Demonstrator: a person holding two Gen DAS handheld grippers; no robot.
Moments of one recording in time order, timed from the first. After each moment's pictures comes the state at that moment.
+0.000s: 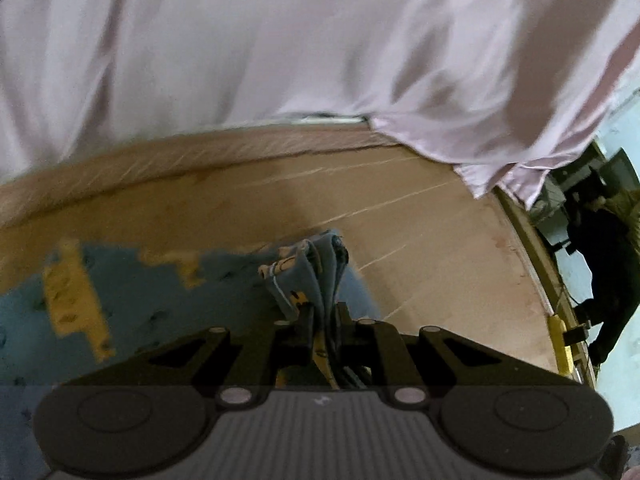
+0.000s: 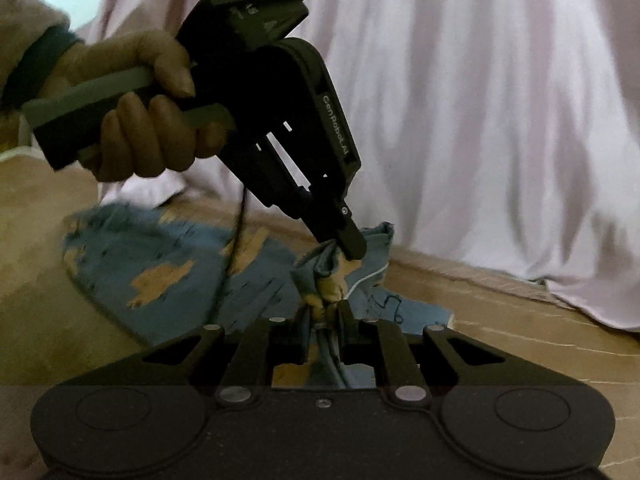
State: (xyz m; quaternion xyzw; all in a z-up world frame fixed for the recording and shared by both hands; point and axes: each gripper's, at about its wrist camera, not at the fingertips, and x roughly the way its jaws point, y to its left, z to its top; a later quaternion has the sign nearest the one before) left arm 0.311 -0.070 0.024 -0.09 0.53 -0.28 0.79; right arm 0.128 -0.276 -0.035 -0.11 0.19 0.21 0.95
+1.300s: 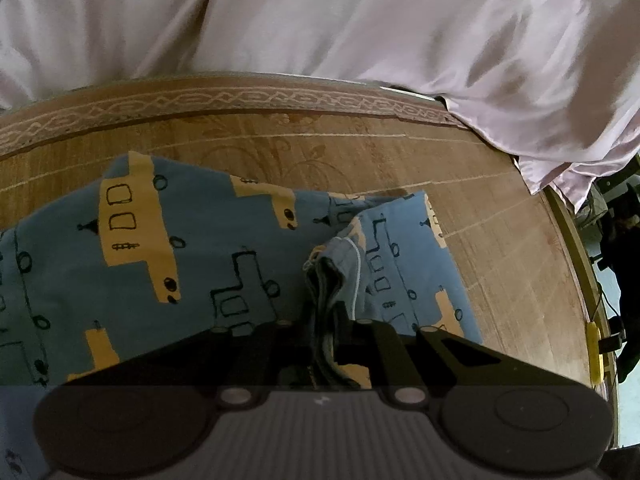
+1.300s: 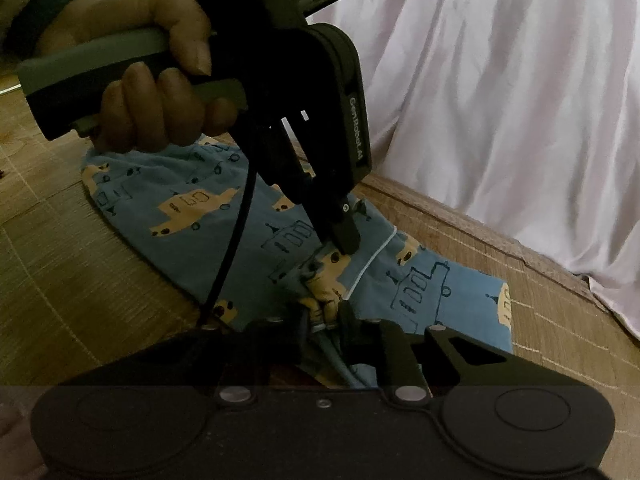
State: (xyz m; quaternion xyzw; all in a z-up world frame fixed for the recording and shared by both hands) left arm 0.304 -0.031 -0.032 -0.10 0.55 -0.23 0.80; right arm 0.125 -0.240 -0.073 -0.18 0.24 0.24 0.92
